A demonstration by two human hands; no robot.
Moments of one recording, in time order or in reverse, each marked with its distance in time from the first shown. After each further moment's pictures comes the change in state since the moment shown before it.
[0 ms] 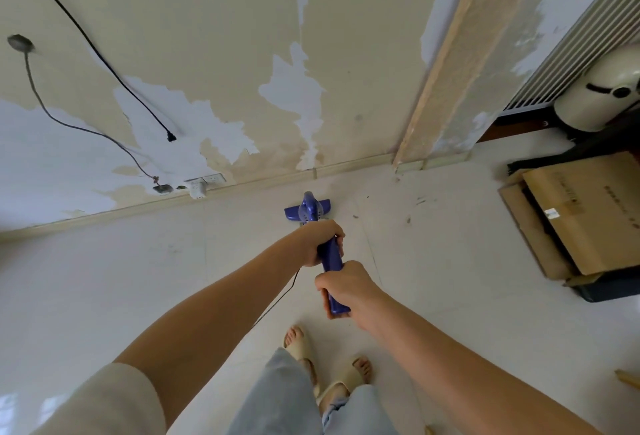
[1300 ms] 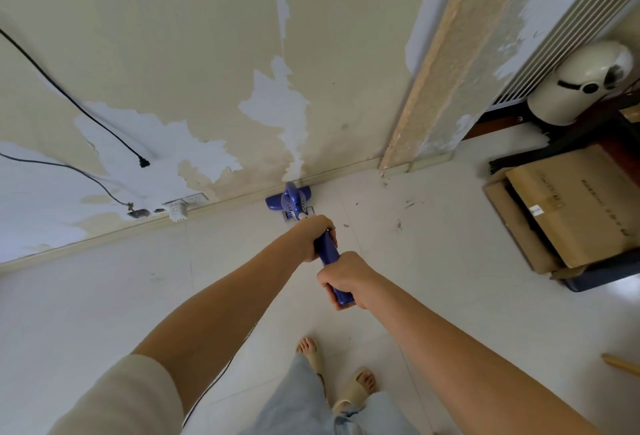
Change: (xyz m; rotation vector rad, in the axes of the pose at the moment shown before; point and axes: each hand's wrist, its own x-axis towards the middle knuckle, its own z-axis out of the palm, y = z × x) left_hand 0.042 0.076 -0.019 0.010 0.035 0.031; right_hand 0.053 -0.081 0.002 -0.157 0.035 0.083
